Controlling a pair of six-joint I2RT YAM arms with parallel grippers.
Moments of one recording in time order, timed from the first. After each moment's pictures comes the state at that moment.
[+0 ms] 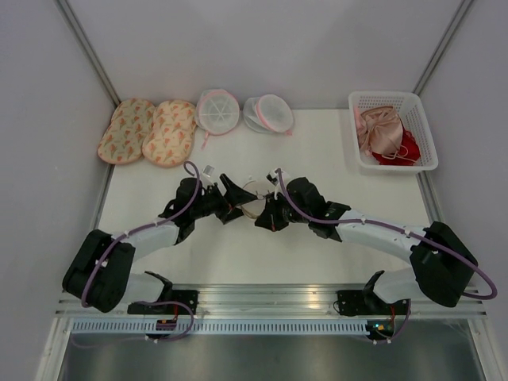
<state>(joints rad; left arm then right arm) -0.44 1.30 0.47 0.43 0.50 -1.16 0.82 1.38 0.76 0.06 -0.29 0.51</state>
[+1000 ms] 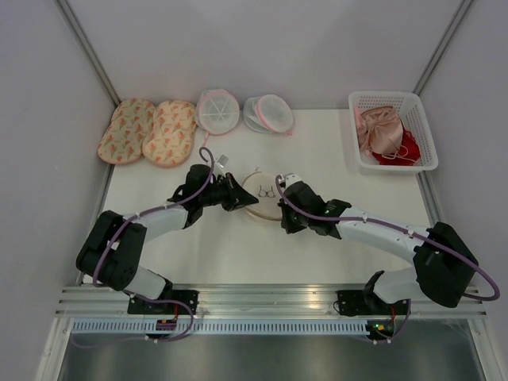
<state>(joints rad) -0.44 1.48 0.63 0.38 0.59 -0.97 0.83 1.37 0.81 -0.30 0.04 0.43</state>
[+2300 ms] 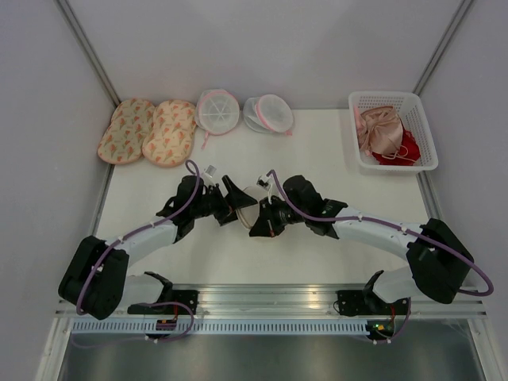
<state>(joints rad) -0.45 1.27 0.52 0.22 0.49 -1.05 0.83 1.41 0.80 0.02 -0.53 0.47</state>
